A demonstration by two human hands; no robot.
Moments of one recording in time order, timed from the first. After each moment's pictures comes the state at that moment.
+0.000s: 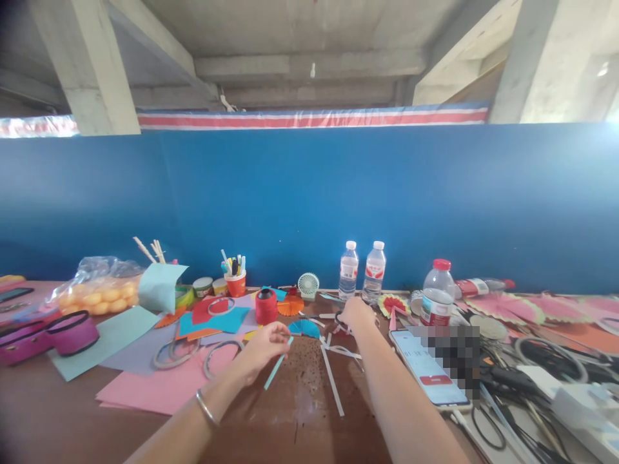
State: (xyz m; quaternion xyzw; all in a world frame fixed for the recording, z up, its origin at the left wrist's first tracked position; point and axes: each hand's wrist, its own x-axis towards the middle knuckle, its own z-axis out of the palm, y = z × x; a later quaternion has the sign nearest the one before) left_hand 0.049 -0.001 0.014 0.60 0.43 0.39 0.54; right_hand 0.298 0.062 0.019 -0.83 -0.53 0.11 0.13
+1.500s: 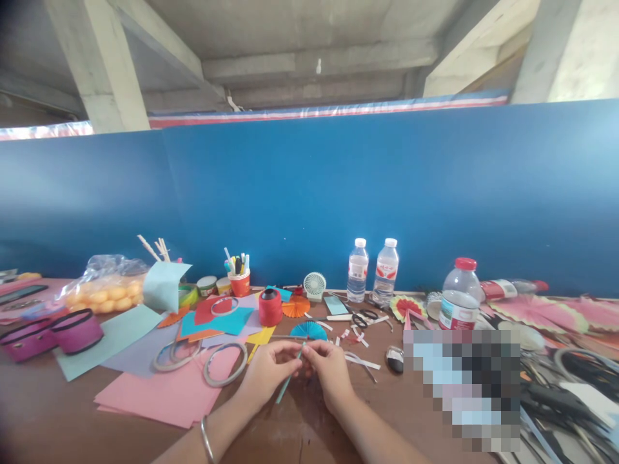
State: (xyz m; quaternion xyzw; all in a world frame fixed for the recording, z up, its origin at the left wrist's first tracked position) left_hand 0.059 -0.011 -0.016 0.63 0.39 0.43 0.51; right_hand 0.196 -0.022 -0.033 -0.42 -0.46 0.50 0.60
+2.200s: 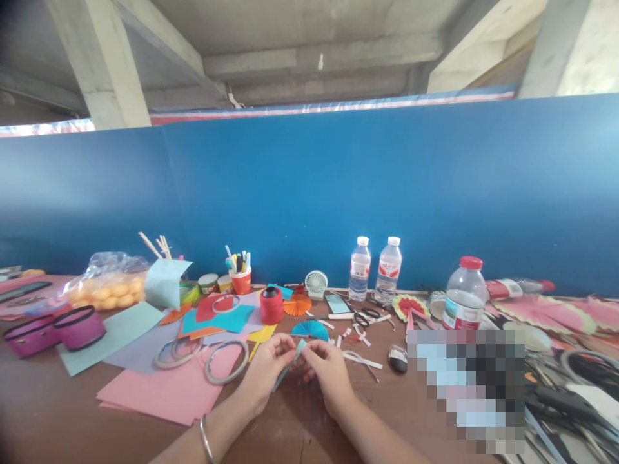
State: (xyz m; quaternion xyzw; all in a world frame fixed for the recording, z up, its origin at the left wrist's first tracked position) left_hand 0.059 -0.013 -0.015 0.59 0.42 0.48 0.49; right_hand 0.190 -0.025 -0.032 -0.41 -0.44 0.53 0.60
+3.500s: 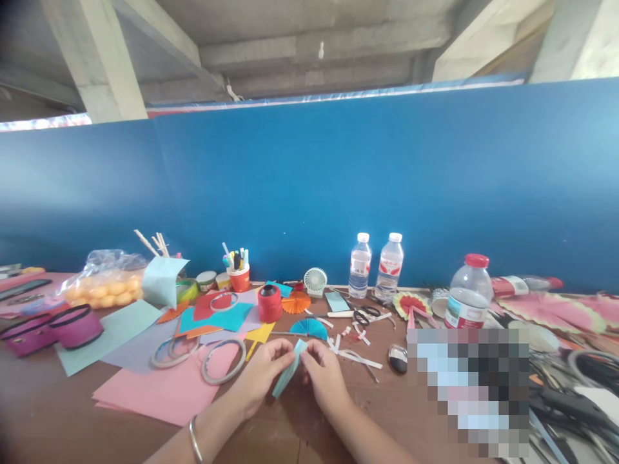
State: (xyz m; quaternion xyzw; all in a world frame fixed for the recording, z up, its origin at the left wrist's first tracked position) left_hand 0.055 -0.018 -0.005 0.58 0.42 0.42 0.56; right_hand 0.192 -0.025 -0.042 -0.42 -0.50 0.50 0.57
